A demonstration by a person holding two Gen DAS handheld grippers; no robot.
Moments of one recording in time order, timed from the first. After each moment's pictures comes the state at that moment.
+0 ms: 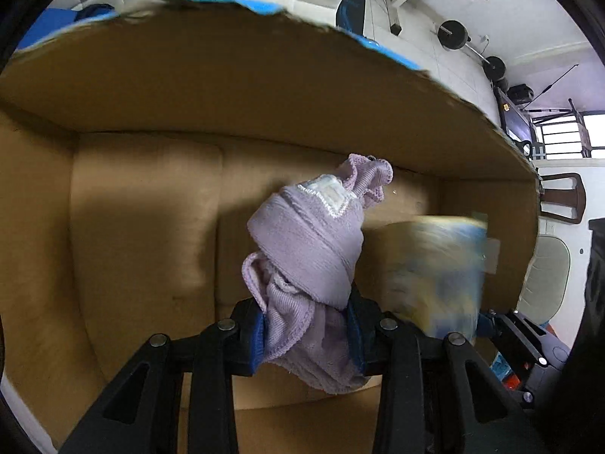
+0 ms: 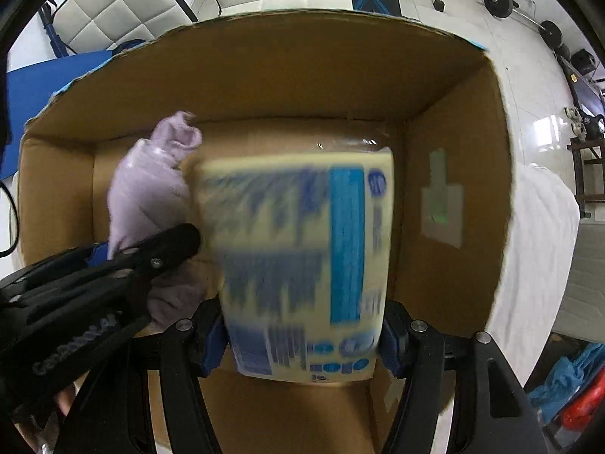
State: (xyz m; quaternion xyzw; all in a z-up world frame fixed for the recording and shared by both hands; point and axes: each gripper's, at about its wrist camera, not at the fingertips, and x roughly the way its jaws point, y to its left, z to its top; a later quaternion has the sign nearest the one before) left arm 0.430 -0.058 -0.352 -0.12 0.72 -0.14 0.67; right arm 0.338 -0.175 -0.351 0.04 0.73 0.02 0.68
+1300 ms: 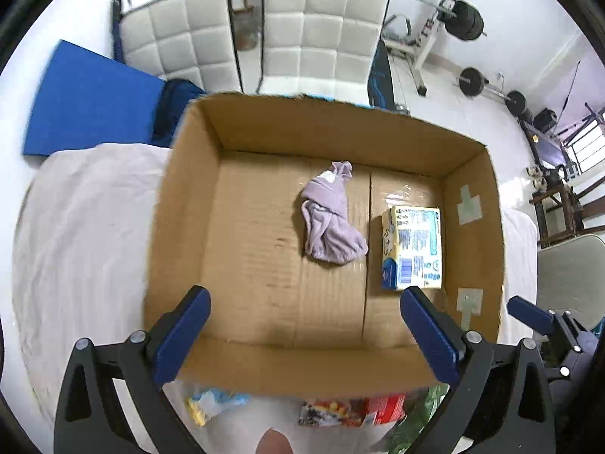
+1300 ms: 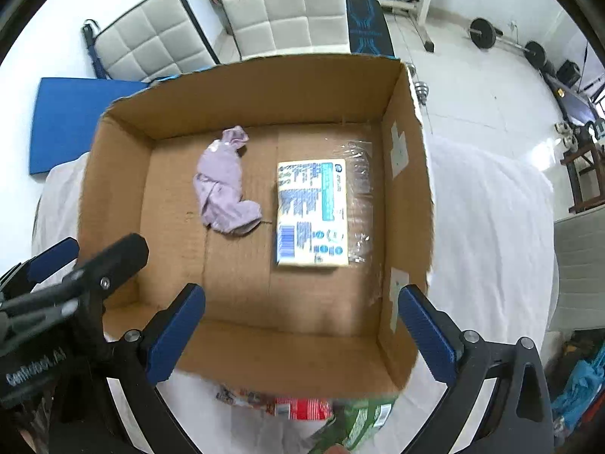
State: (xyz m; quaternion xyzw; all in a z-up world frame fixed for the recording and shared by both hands) left arm 0.294 0.003 -0.224 -0.03 0.59 -0.03 0.80; right arm 0.227 -0.177 -0.270 0.06 0.64 0.02 0.76
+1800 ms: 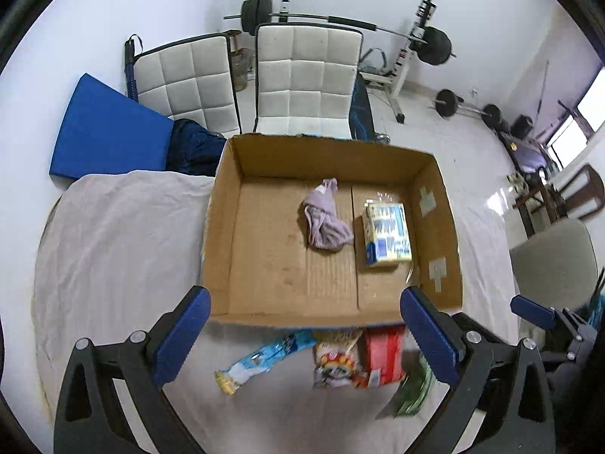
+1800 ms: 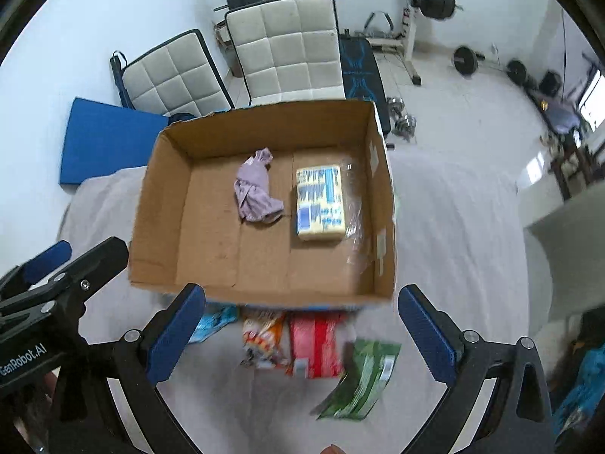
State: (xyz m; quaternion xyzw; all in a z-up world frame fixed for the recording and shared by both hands) left arm 0.225 0.033 -0.160 -0.01 0.53 -0.07 0.84; right arm 0.137 -0.175 -0.177 0.08 0.58 0.01 0.81
